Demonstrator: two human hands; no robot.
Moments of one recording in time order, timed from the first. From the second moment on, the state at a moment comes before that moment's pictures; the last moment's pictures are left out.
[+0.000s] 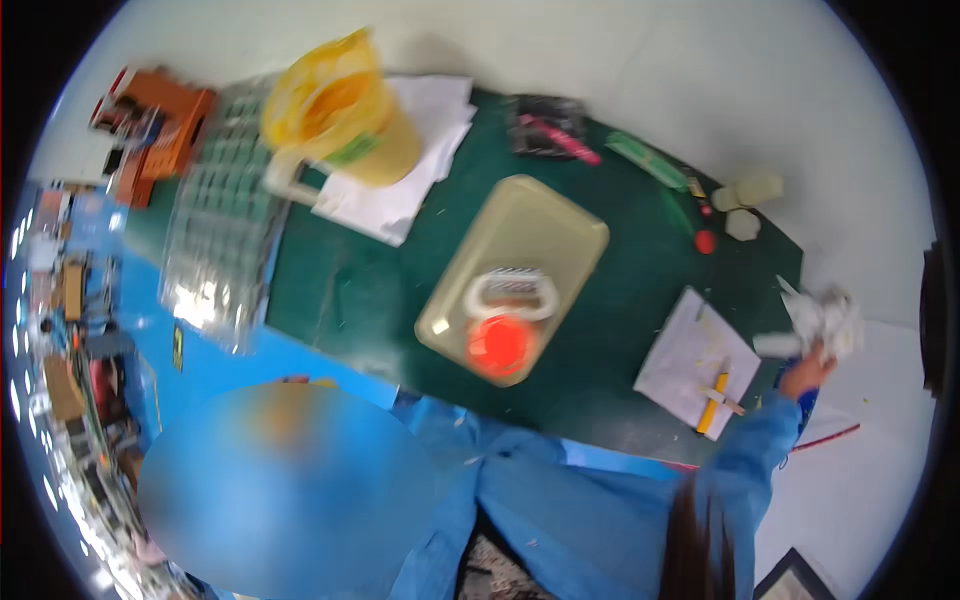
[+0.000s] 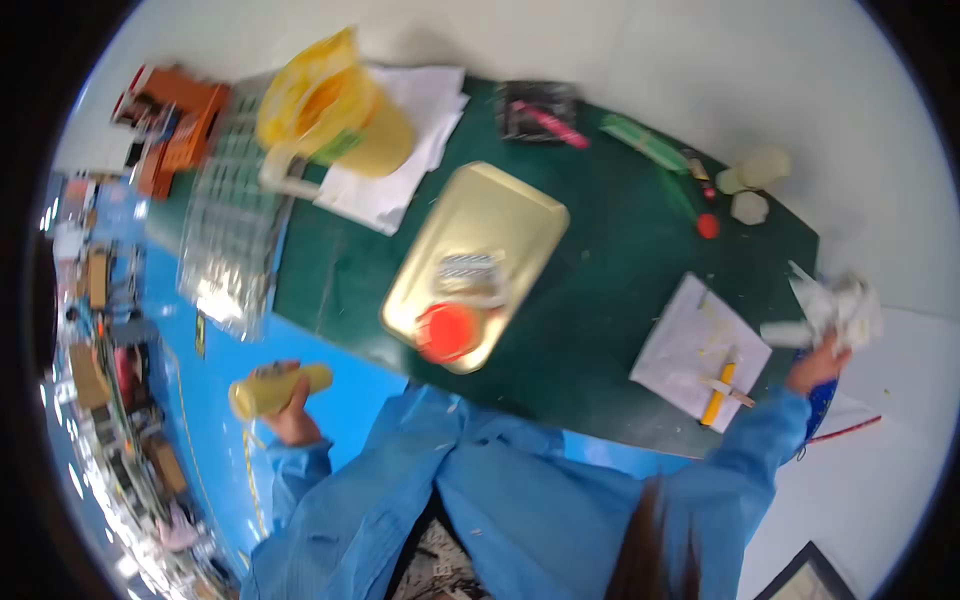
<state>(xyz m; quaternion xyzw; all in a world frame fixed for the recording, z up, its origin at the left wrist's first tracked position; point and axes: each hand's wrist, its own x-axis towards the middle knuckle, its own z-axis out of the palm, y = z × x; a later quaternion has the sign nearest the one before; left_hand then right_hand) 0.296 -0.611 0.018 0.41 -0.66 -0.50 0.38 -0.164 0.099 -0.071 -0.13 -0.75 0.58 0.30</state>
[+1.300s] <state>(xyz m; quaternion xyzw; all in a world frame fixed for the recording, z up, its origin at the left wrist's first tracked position) 0.446 -0.868 0.012 0.28 -0.72 -0.59 0.23 0.178 -0.681 -0.131 0.35 -0.85 0.36 0.12</state>
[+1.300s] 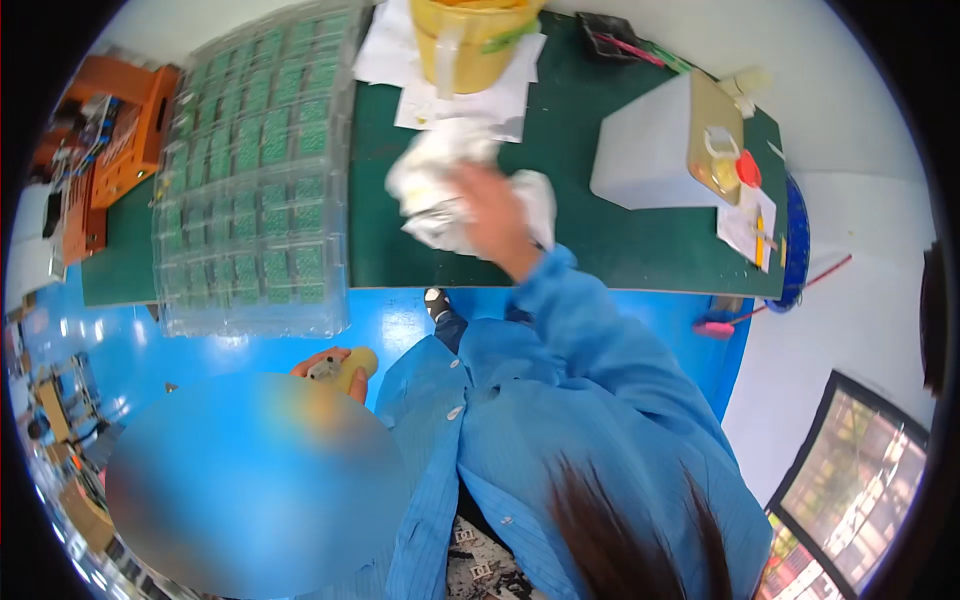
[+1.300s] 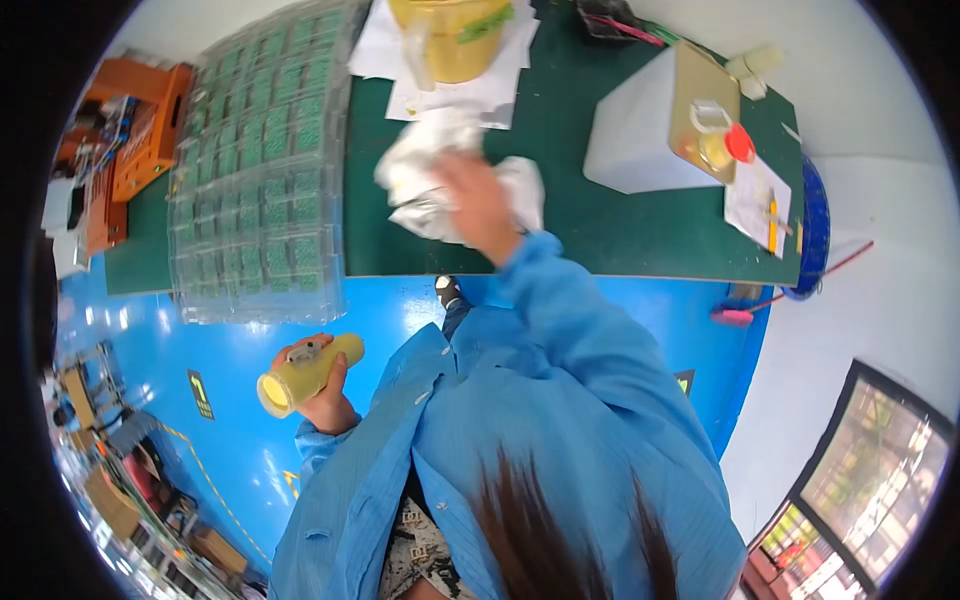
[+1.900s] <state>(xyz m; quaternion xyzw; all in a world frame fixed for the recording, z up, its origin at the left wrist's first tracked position) 0.448 -0.869 0.007 0.29 -0.72 -0.58 0.25 0.189 -0.650 -0.174 0.26 -0.91 0.30 0.13</state>
